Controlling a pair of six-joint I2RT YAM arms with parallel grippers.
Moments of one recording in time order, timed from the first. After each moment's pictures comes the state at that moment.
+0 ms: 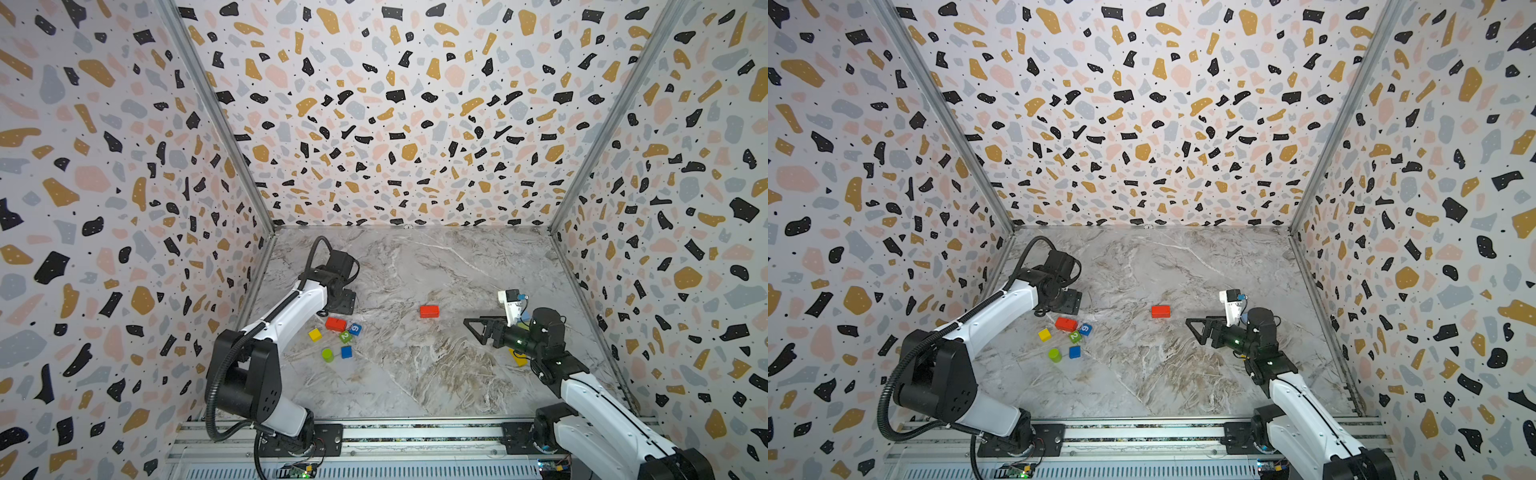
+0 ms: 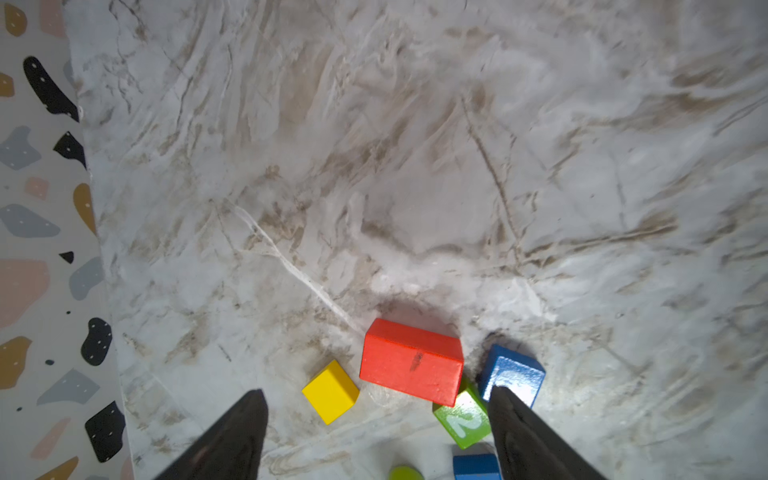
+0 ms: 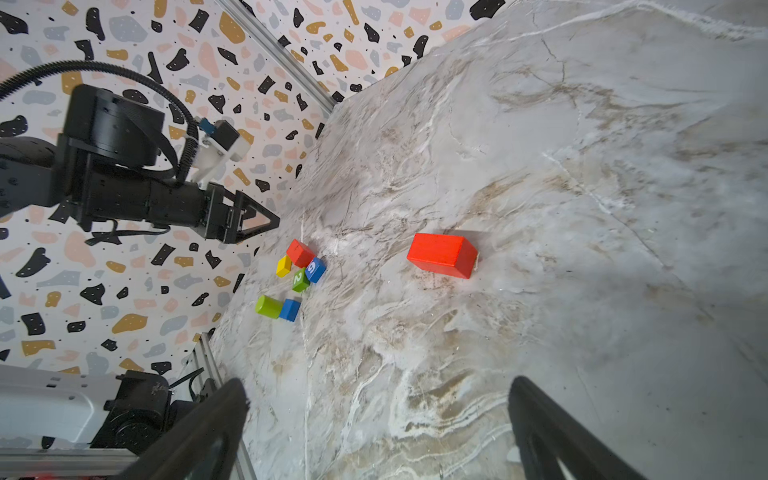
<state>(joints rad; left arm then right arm) -0.29 1.52 1.11 -0.84 -0.29 -0.13 0.25 0.84 0.31 0.16 -0.67 0.52</state>
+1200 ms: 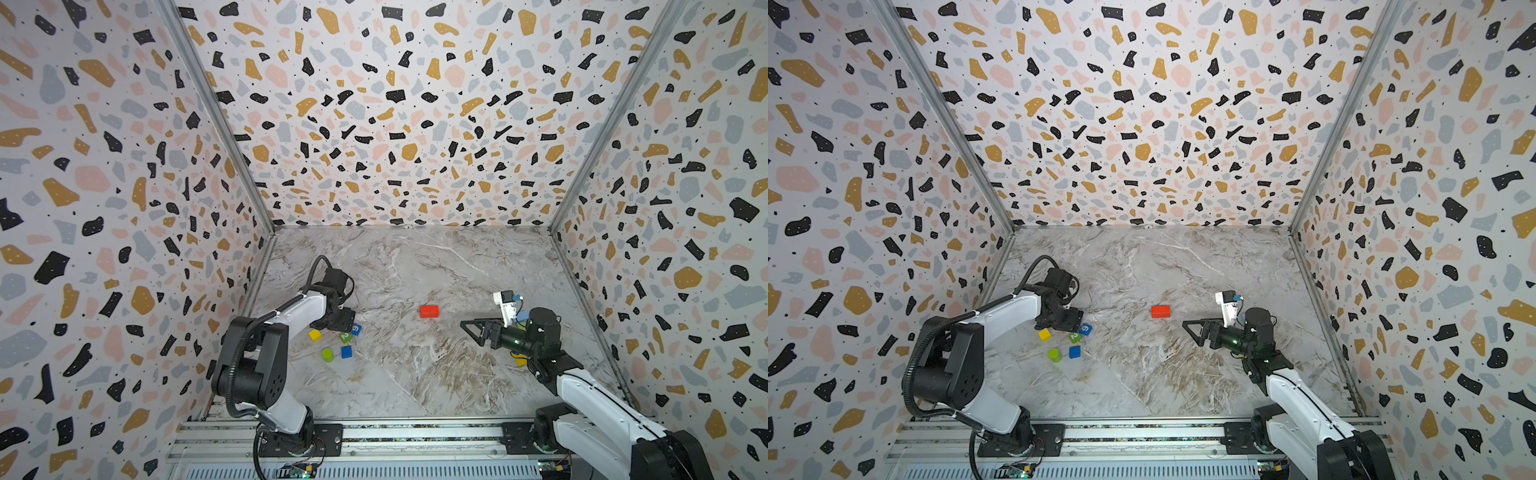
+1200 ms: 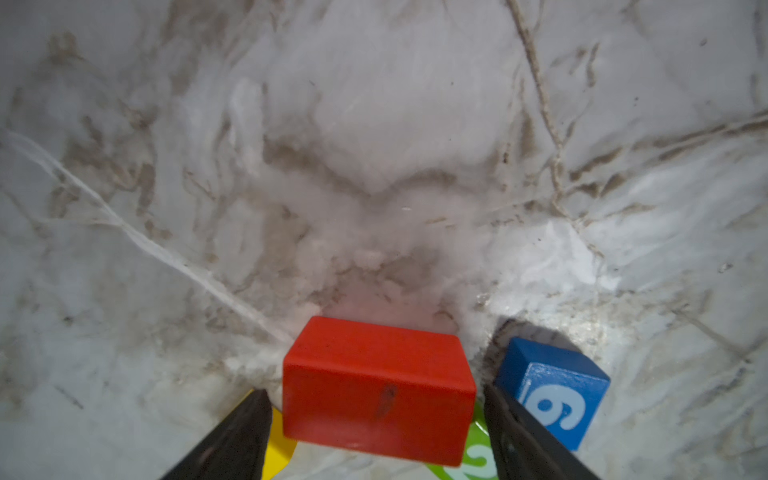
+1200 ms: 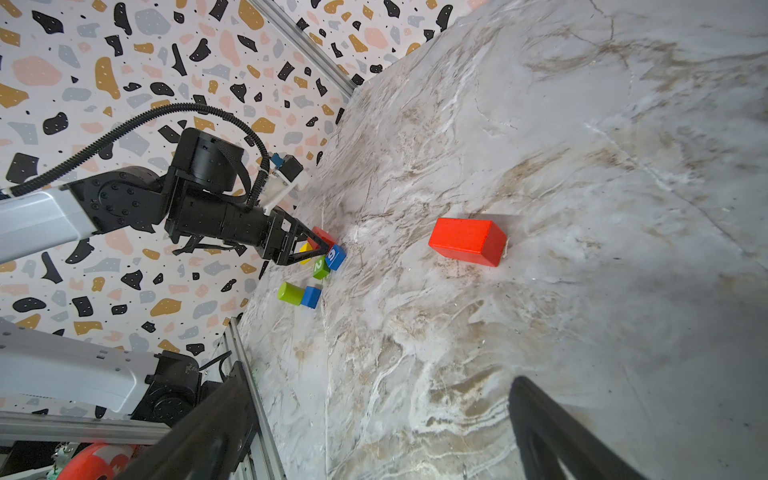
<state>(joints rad) -0.21 1.61 0.93 -0.67 -0.10 -0.05 0.25 0.92 0.29 0.26 -0.74 0.56</state>
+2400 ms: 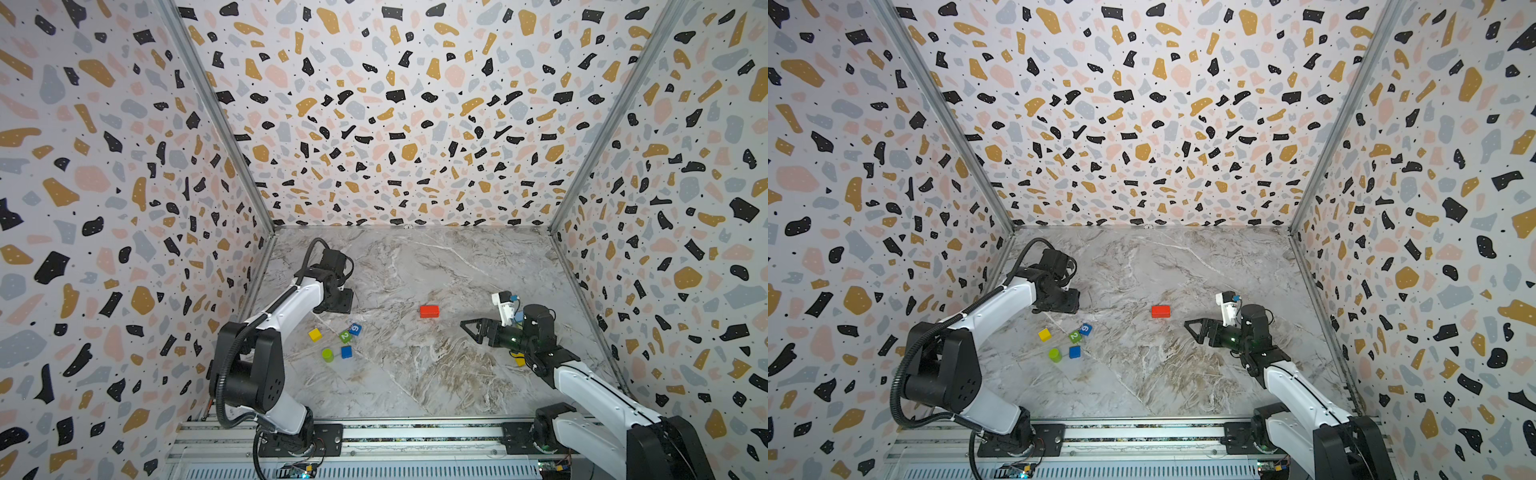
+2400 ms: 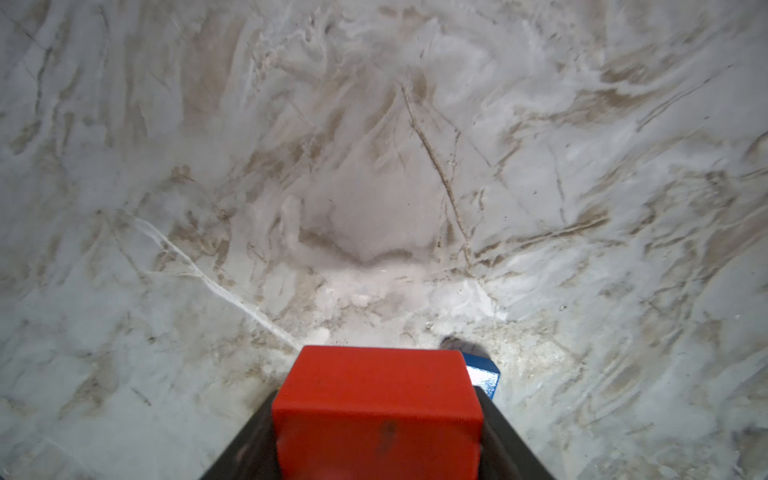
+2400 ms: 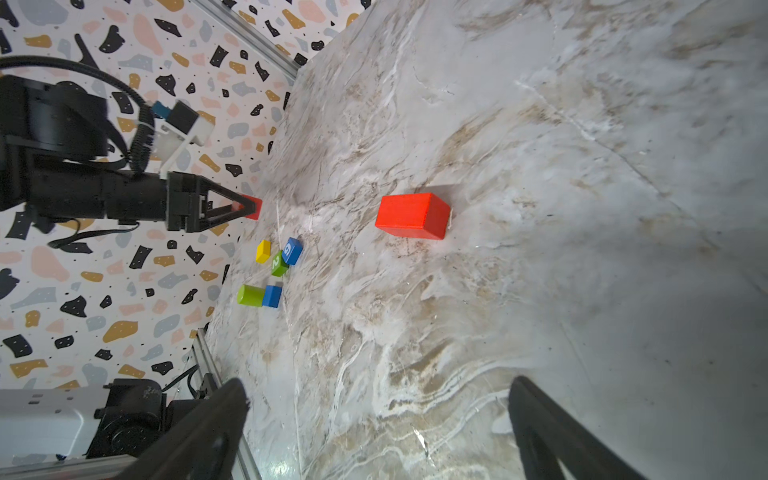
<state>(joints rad) -0.23 1.56 1.14 -0.80 -0.06 -0.11 0.25 1.00 0.34 0.12 -0.64 0.54</state>
